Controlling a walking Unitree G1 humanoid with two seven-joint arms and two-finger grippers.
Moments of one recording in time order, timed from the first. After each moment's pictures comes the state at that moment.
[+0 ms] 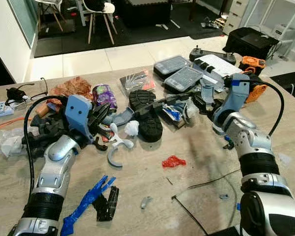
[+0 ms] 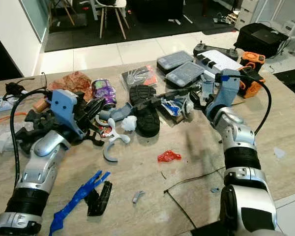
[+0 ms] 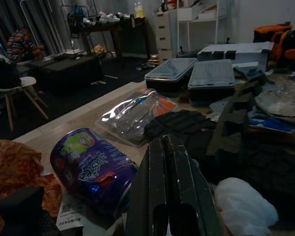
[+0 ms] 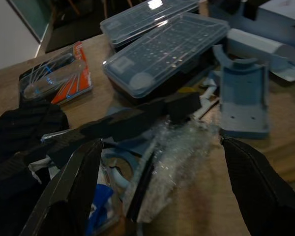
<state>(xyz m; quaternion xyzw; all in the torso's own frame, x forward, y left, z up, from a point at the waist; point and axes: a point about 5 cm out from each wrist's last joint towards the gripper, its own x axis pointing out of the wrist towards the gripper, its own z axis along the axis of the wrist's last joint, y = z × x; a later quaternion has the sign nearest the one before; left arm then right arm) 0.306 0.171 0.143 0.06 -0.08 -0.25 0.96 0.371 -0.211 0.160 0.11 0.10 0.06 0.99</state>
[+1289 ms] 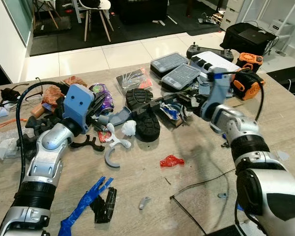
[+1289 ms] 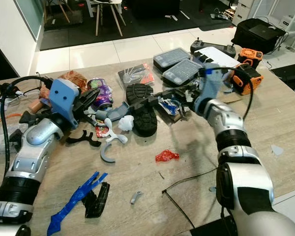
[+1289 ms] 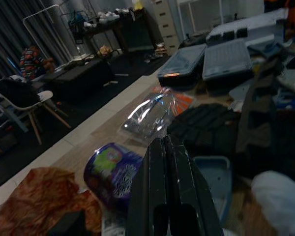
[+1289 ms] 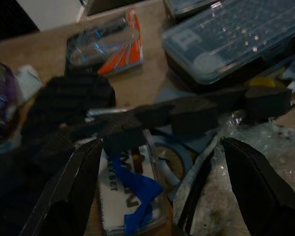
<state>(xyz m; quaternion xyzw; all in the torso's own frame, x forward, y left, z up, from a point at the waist) 0.316 0.185 0.164 0.17 -0.08 -0.26 0.95 0.391 -0.186 0.155 0.08 0.15 0.17 0.97</state>
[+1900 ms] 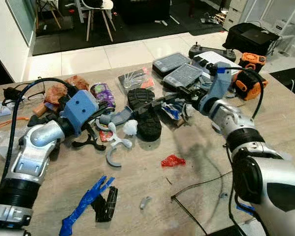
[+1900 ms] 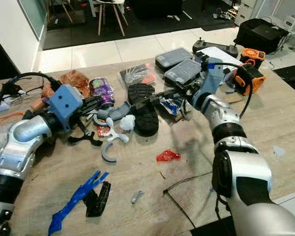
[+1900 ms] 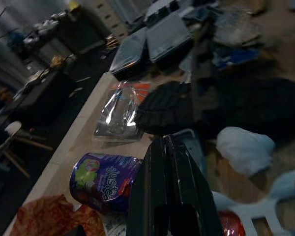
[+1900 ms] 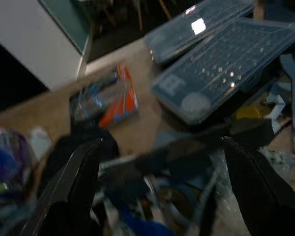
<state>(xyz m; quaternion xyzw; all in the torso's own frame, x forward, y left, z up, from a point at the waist) 0.307 0.193 0.180 0.29 -0.05 -0.37 0.88 0.404 -0.181 0.174 0.18 0.09 0.12 0.97</state>
